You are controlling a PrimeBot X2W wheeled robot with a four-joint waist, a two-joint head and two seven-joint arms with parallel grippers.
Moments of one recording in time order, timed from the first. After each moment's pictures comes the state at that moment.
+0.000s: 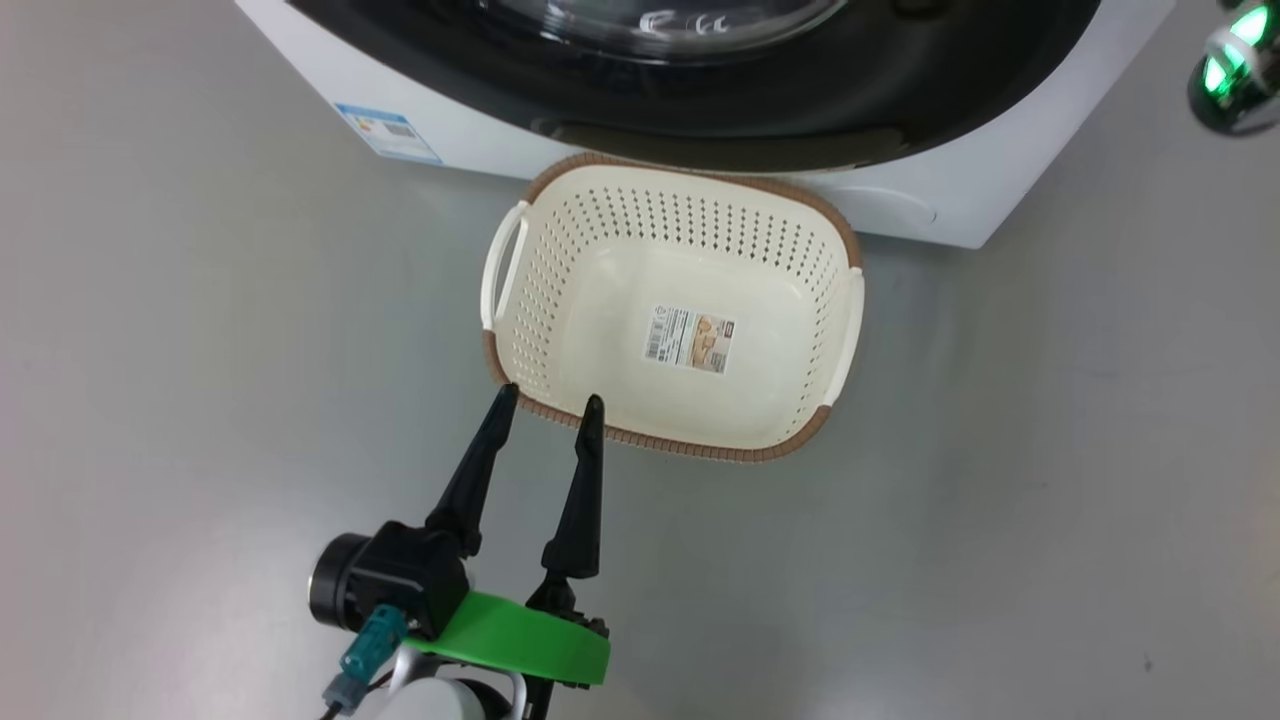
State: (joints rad) left arm -0.29 0.04 -0.42 0.11 -0.35 0.15 -0.25; right arm -1.06 -0.29 -0.02 0.61 1.67 0.13 0.73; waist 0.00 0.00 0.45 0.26
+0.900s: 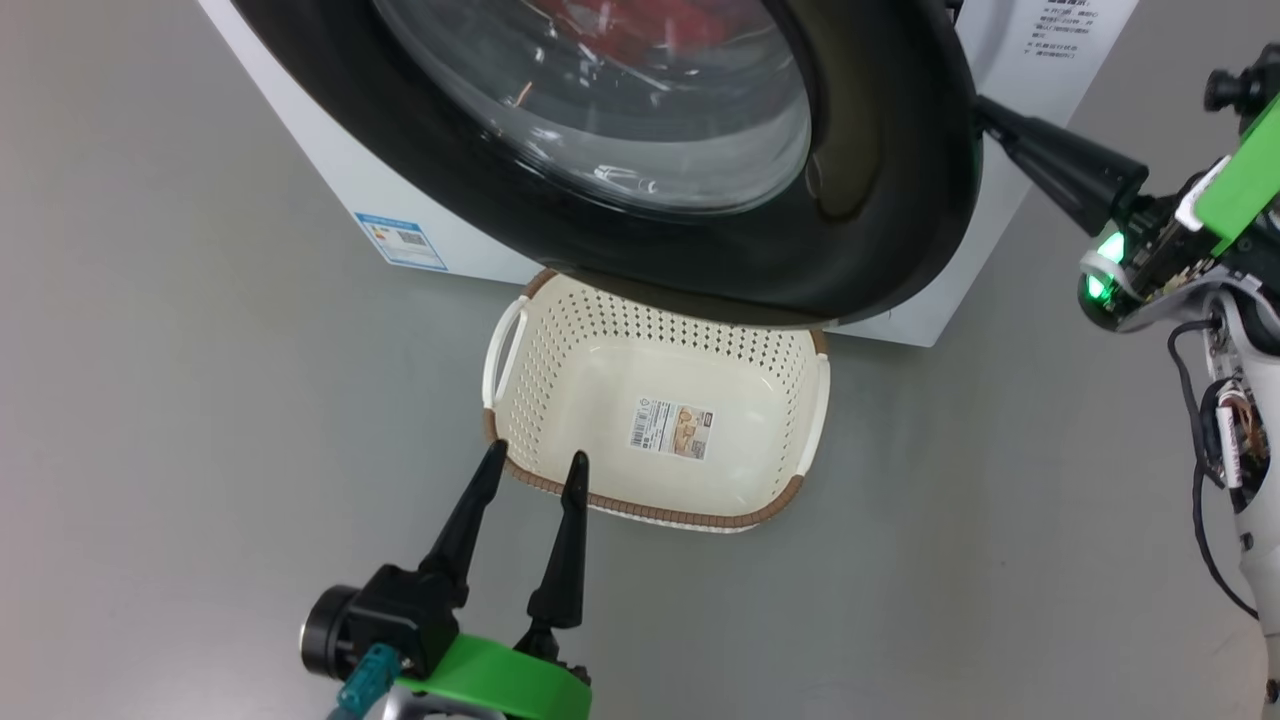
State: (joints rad) left arm -0.22 0.04 -0.39 0.15 -0.33 0.10 -0.25; right arm -0.80 -0.22 -0.03 0.55 1.65 0.13 0.81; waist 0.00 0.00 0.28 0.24
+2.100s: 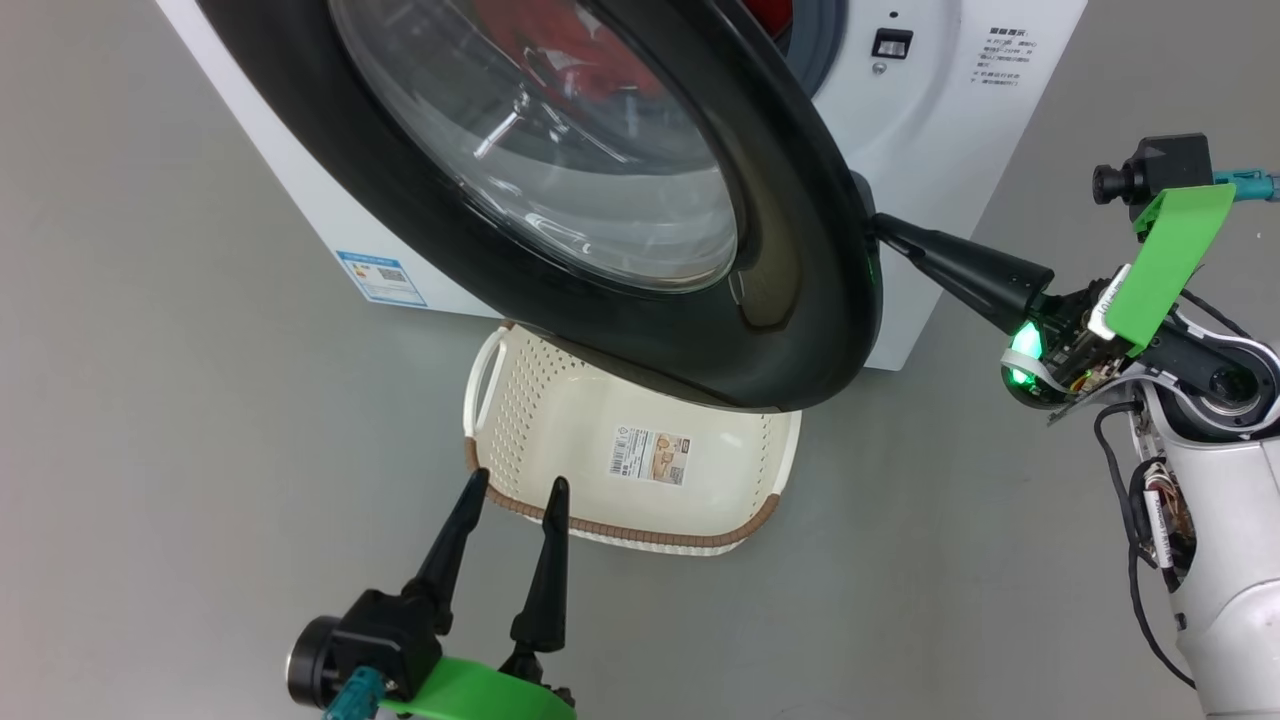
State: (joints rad) left arm -0.16 0.04 -0.35 0.15 -0.32 0.10 -0.25; right arm -0.65 -0.15 -0.01 0.43 1.63 0.13 0.90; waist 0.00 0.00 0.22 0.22
